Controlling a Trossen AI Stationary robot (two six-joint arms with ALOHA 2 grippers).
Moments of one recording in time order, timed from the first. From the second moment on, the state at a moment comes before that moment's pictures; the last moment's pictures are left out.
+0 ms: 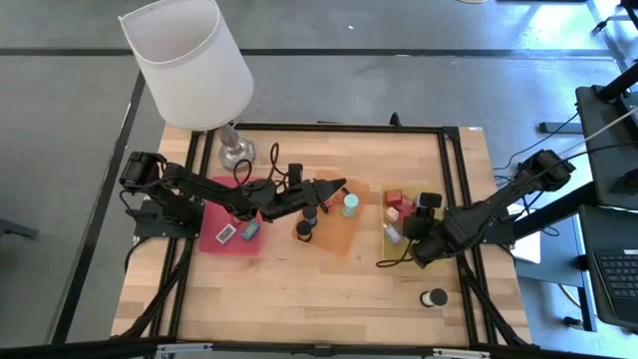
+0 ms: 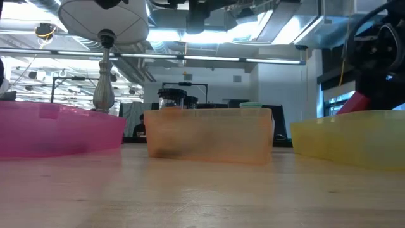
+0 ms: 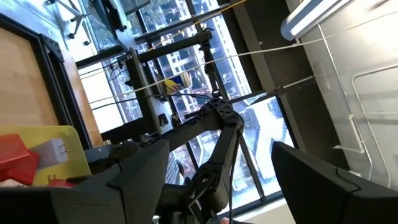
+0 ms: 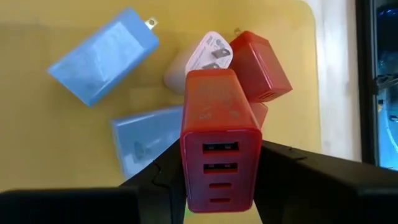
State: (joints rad) left arm -0.12 1.60 0.96 0.88 -0.49 -1.16; right arm 0.60 1.26 0.69 -1.08 0.59 0.68
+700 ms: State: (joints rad) left arm -0.12 1.60 0.96 0.88 -0.50 -1.13; right arm 0.60 1.40 0.69 -1.07 0.60 0.76
